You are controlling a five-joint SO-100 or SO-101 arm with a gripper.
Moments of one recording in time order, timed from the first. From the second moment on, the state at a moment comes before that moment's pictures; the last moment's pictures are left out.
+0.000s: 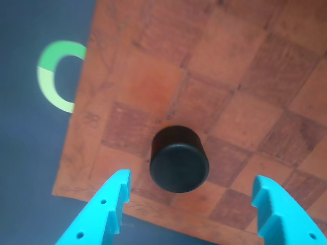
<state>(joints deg) -44.5 113.6 134.2 65.3 113.1</state>
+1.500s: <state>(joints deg) -44.7 101.0 134.1 61.3 113.1</state>
